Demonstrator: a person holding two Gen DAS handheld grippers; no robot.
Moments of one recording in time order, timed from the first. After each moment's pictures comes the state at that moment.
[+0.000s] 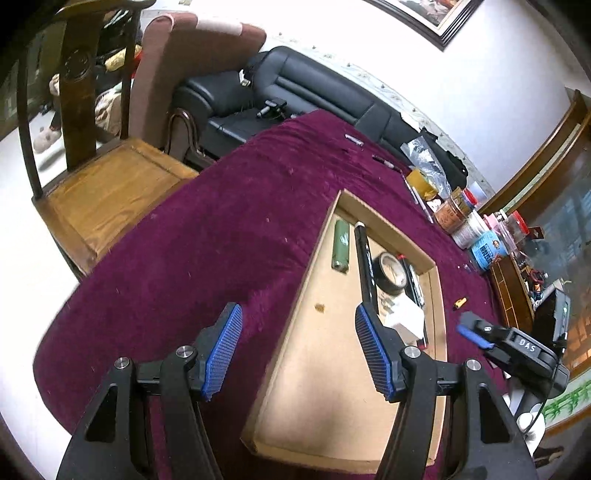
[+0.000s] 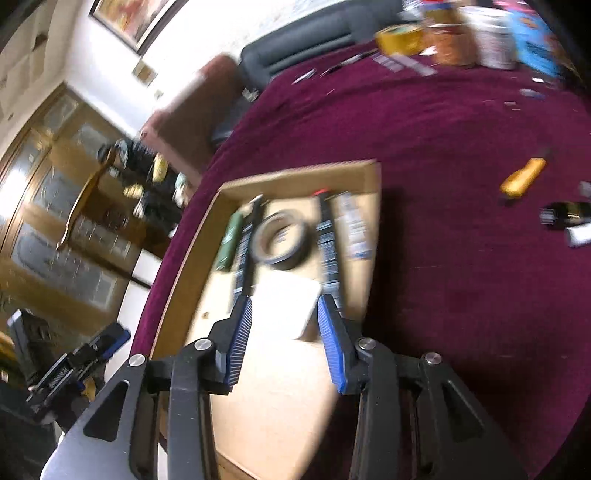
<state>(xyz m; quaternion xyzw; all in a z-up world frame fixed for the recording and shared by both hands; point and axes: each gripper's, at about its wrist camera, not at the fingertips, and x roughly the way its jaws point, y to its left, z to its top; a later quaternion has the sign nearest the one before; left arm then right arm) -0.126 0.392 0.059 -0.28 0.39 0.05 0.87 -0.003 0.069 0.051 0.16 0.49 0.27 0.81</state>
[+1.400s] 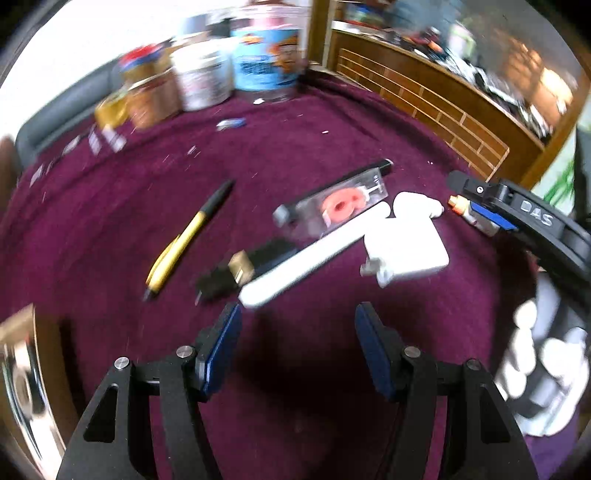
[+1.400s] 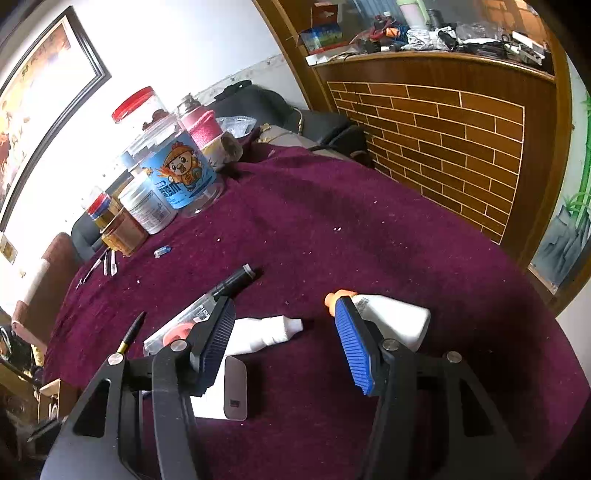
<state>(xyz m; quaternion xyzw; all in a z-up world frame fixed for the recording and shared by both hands) 0.053 -0.052 0.039 0.10 0.49 -0.22 0.84 0.025 -0.258 0.036 0.24 0.35 -0.08 0.90</state>
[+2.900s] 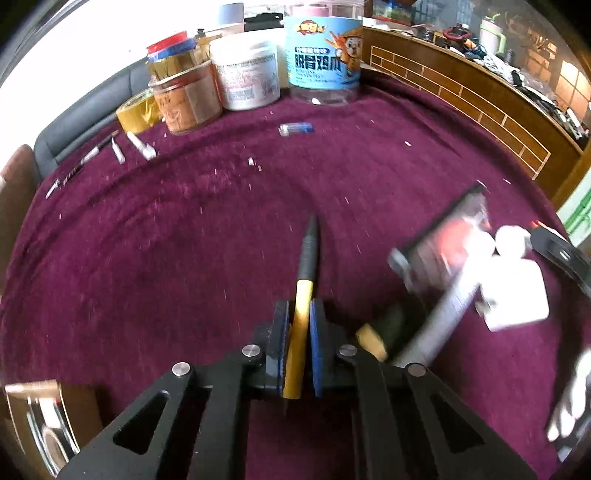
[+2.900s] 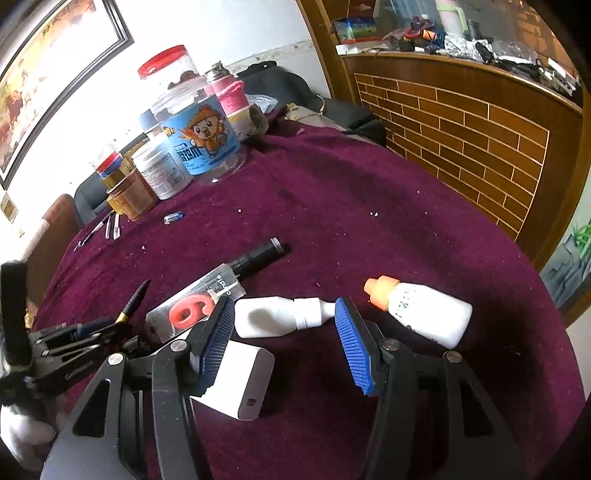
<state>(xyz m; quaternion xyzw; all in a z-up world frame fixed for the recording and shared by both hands) 0.110 -0.014 0.014 0.12 0.49 -0.16 0.85 0.035 -0.235 0.027 0.20 0.38 -0.05 0.90</state>
